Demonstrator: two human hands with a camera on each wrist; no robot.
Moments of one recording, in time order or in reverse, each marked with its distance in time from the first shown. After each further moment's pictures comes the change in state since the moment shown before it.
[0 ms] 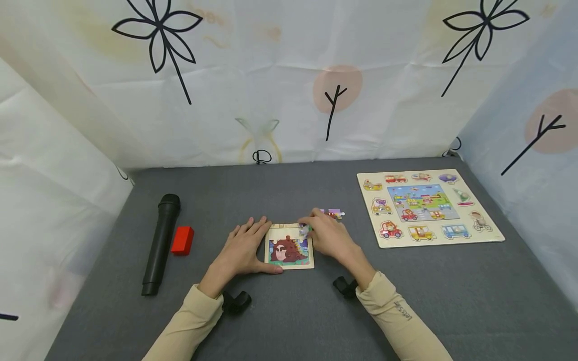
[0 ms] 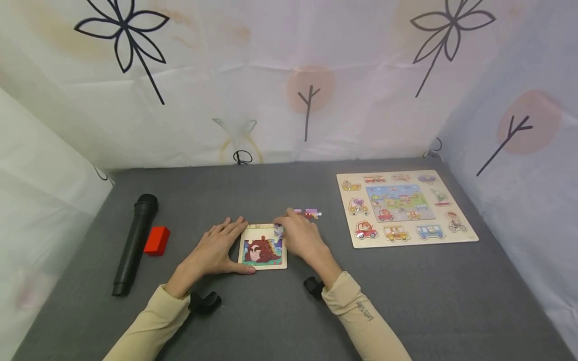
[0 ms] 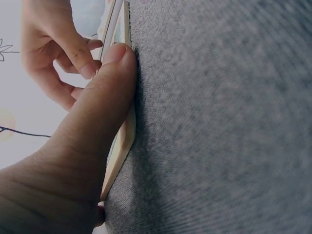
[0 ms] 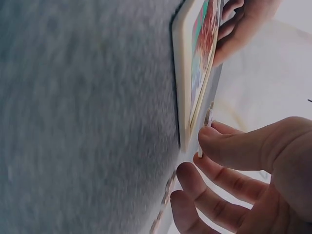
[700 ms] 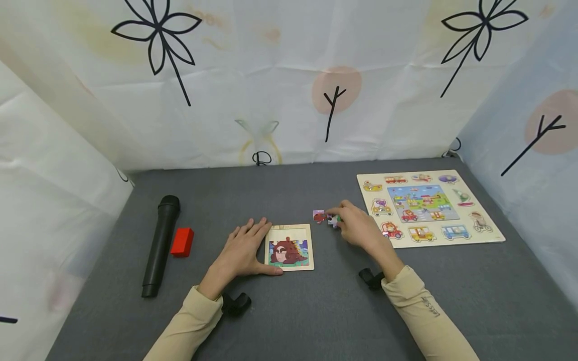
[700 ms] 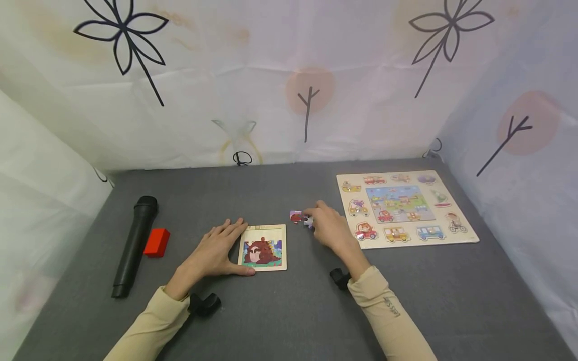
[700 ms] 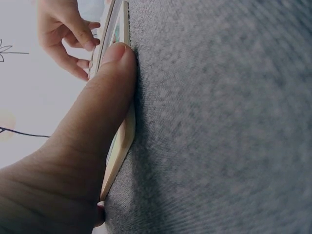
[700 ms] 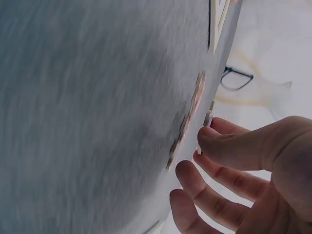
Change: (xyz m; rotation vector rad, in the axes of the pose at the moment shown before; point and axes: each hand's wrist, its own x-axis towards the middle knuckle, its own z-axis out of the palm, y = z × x) left_hand -0.001 0.001 -0.001 -0.007 0.003 0.009; right_hand -0.009 0.054 -0.032 -0.020 0.006 0.049
